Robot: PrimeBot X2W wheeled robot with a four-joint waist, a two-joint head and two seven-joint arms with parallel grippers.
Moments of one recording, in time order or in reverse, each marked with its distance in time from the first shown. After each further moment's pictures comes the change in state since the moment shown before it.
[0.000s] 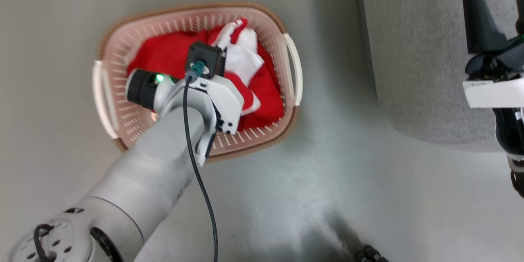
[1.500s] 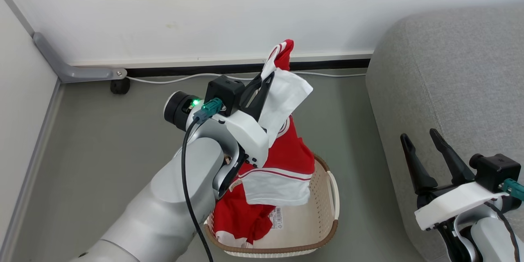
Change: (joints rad) left arm 0.248 -0.017 0.372 -0.277 0.343 -0.195 -0.008; right arm 0.406 0.135 0.007 0.306 -0.123 0.000 0.000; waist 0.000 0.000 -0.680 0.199
